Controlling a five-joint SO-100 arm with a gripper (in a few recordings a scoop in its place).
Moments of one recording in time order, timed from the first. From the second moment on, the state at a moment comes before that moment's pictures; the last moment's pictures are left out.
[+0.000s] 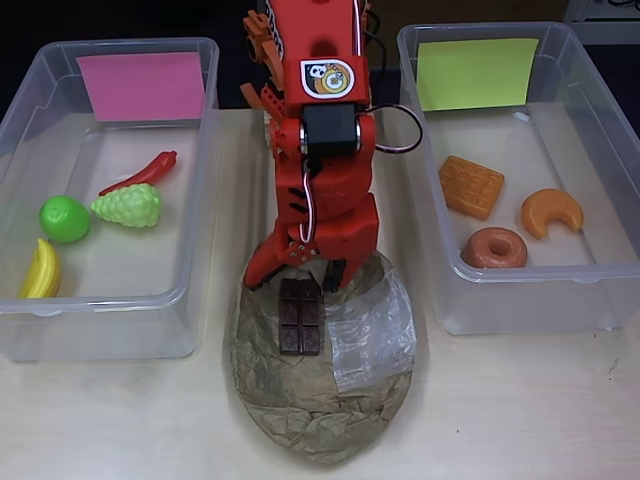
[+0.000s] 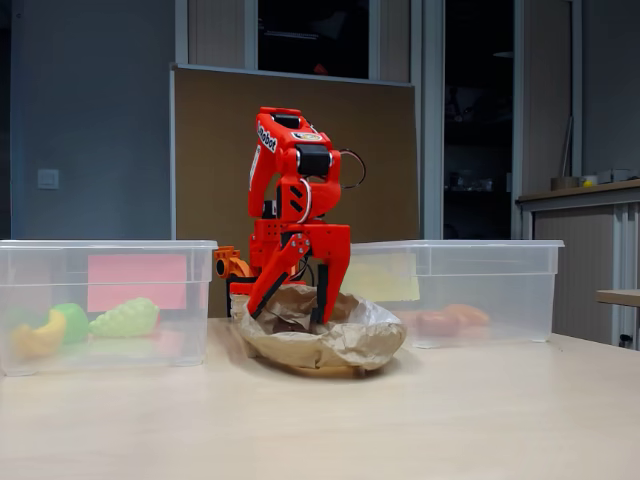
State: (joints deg) arm -6.5 71.6 99.8 60.1 84.9
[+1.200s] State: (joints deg) arm -7.0 55.8 84.6 62.5 86.3
